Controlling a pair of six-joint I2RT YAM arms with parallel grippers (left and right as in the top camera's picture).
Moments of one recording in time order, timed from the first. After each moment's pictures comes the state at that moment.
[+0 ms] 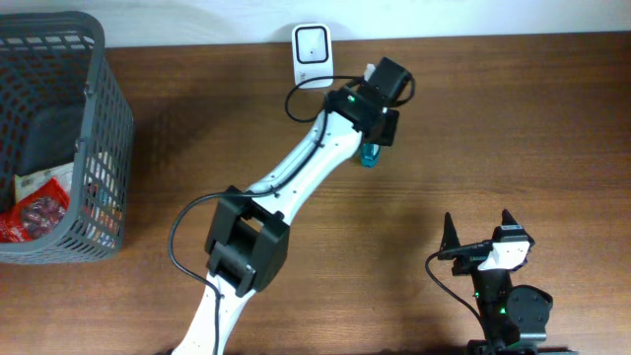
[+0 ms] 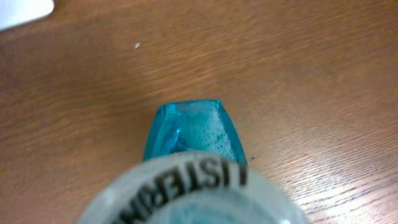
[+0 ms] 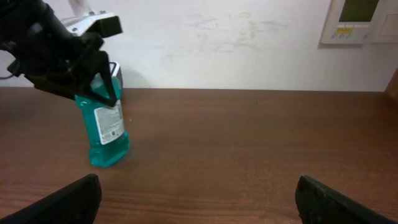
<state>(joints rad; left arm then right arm) -0.69 2.35 2.19 -0.88 -0.11 -0.36 -0.05 0.01 0.01 -0.07 -0.07 0.00</state>
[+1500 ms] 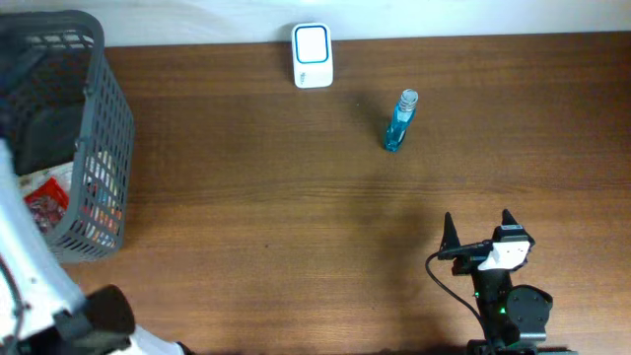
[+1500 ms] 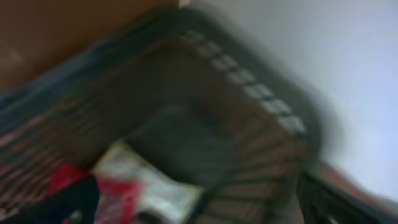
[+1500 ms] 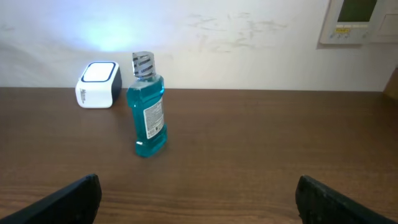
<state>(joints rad) 0.45 1.79 2.26 -1.16 -0.16 -0.34 -0.05 0.01 0.01 -0.07 -0.07 0.00</state>
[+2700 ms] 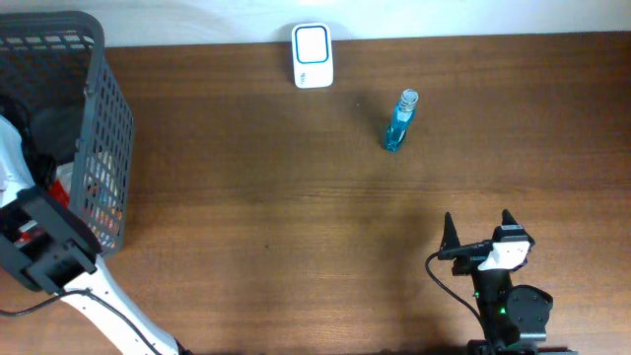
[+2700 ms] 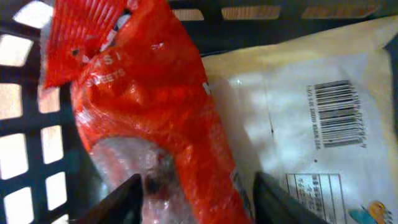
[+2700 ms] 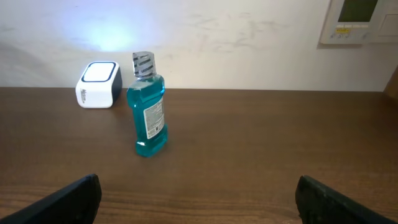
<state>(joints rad) 0.60 2.39 2.19 -1.42 -0.37 -1.02 -0.05 0.01 0.01 -0.07 -0.07 0.00</state>
